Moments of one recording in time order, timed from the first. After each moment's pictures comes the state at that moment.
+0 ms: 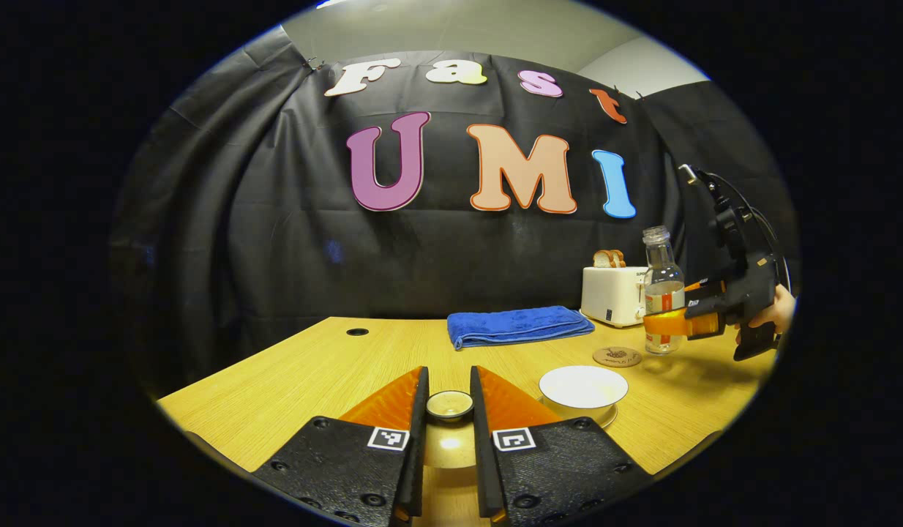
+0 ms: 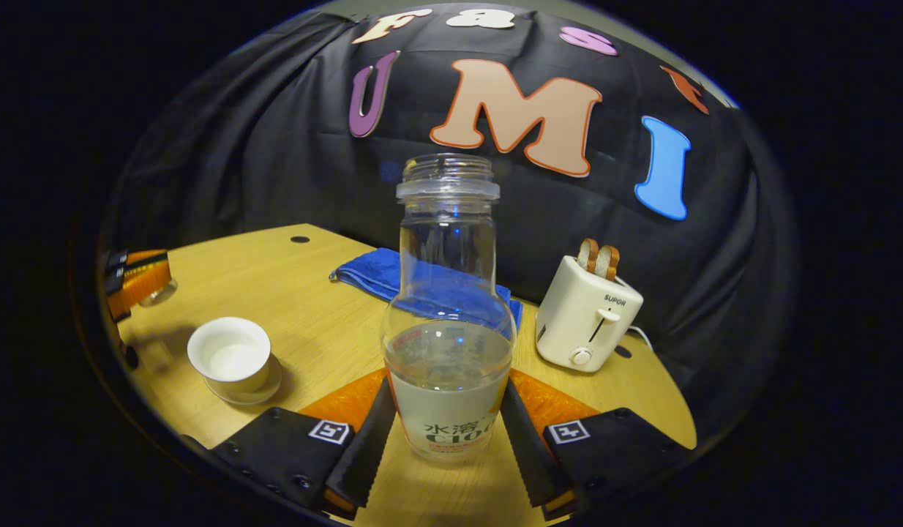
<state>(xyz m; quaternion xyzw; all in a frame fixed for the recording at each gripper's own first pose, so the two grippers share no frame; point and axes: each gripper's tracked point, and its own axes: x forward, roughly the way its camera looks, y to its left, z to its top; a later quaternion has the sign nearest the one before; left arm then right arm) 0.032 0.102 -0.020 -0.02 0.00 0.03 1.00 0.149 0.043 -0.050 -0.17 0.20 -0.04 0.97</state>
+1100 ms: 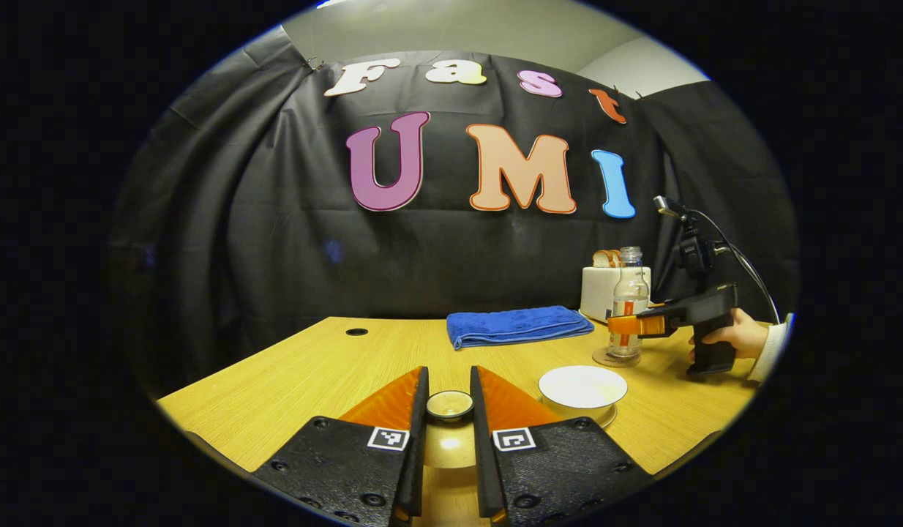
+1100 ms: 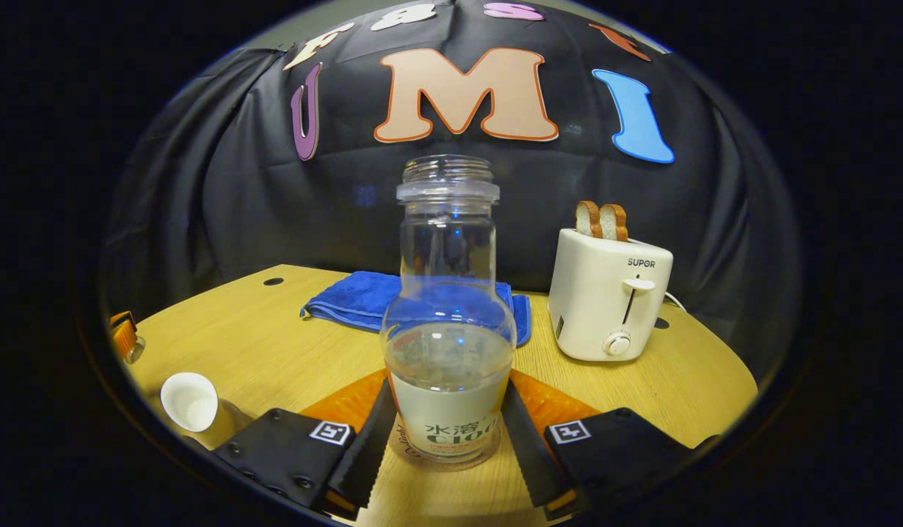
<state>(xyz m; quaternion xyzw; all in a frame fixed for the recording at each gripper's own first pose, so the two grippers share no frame) 0.032 0.101 -0.021 -0.02 0.00 0.03 1.00 0.213 0.021 -0.086 -0.09 0.18 -0.06 0.98</state>
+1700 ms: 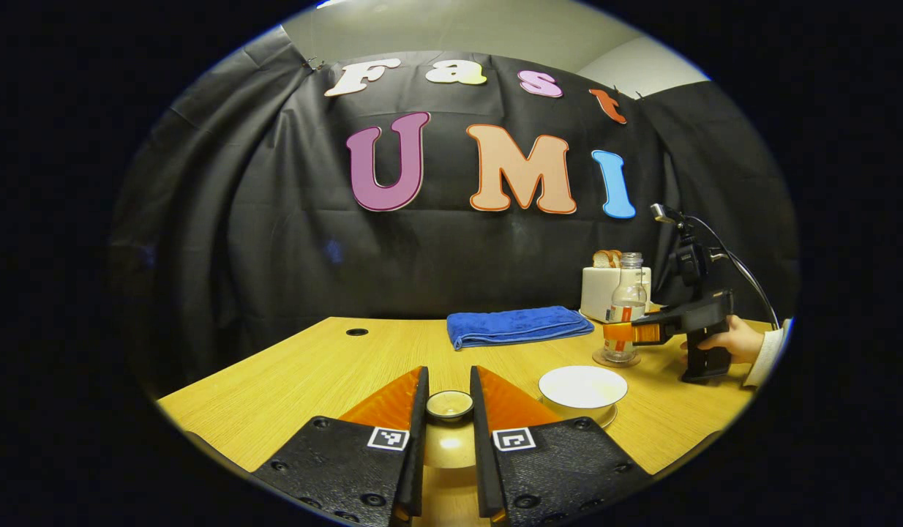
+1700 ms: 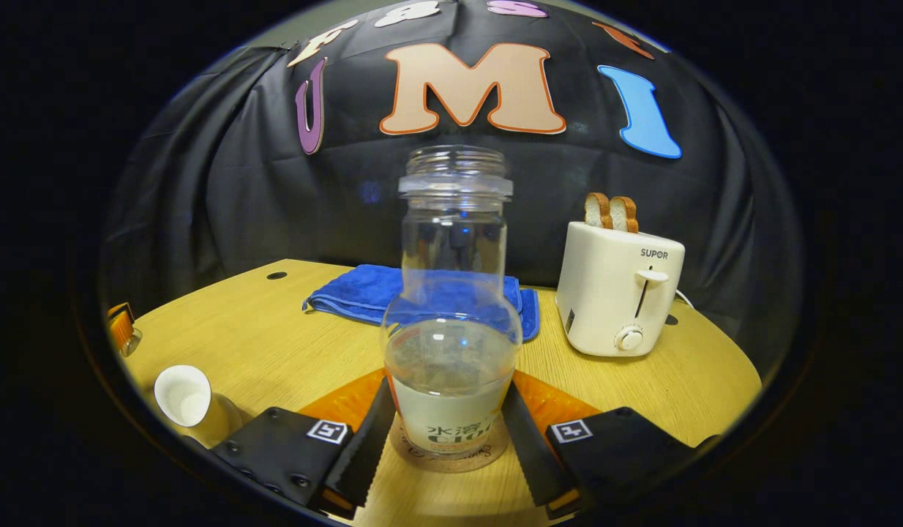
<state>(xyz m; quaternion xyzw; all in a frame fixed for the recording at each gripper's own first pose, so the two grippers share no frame) 0.033 0.102 -0.021 -0.02 -0.01 0.03 1.00 0.212 0.019 -0.098 -0.08 0.19 -0.05 0.98</state>
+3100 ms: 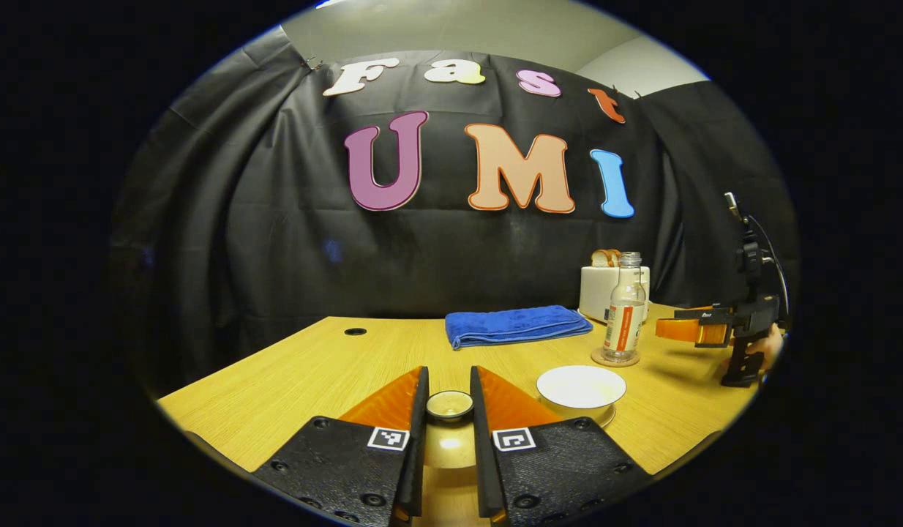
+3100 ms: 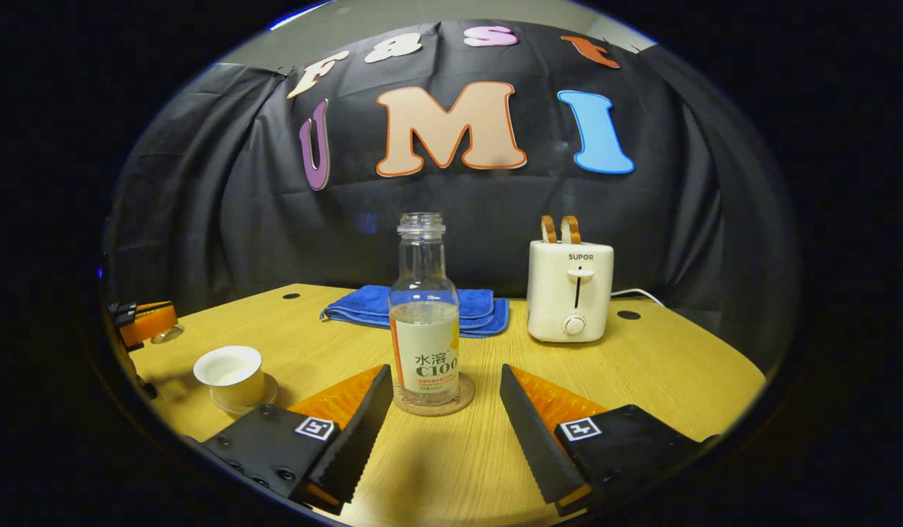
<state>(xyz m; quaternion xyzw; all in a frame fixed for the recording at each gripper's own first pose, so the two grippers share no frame) 0.034 0.097 -0.021 -0.02 0.00 0.03 1.00 0.112 0.010 -0.058 -0.06 0.10 -0.05 0.99</state>
